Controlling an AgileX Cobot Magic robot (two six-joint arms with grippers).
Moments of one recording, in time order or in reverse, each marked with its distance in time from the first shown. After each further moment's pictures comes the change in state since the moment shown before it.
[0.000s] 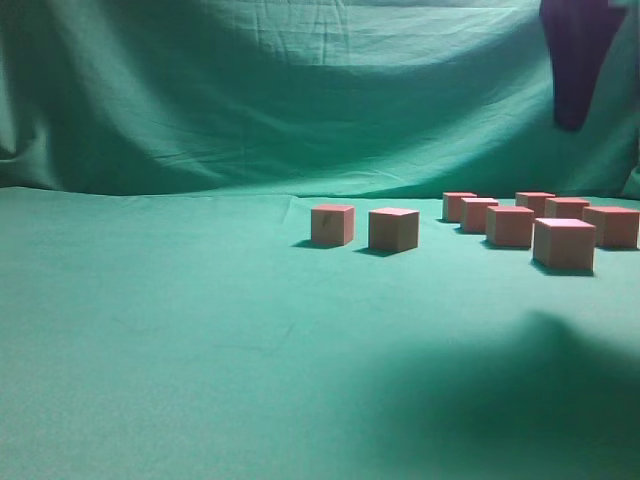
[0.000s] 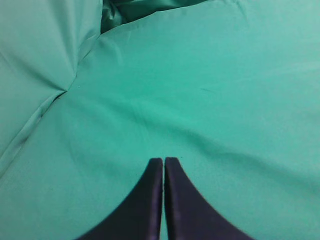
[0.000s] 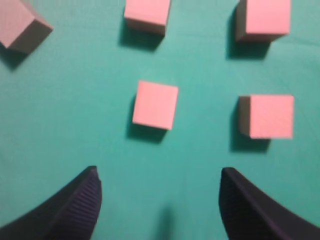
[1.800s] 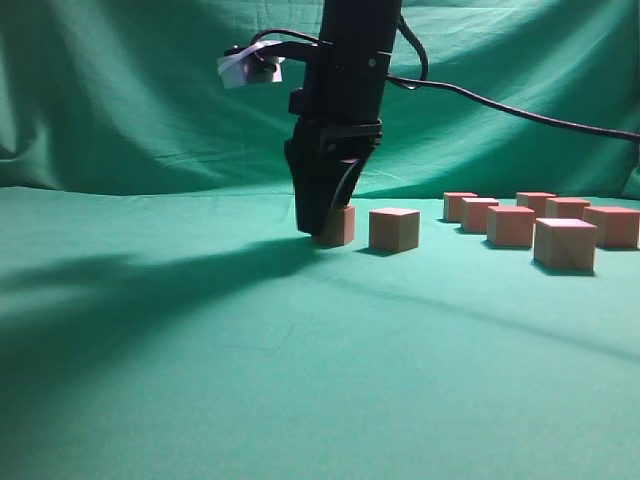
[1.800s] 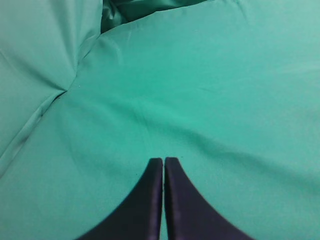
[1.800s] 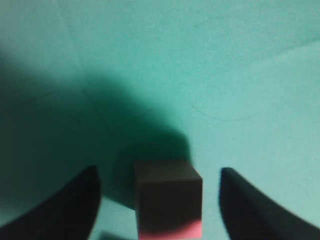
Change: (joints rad) left arm 0.000 0.000 0.000 0.000 0.000 0.000; right arm 0.209 0.707 -0.820 0.097 0.104 -1.033
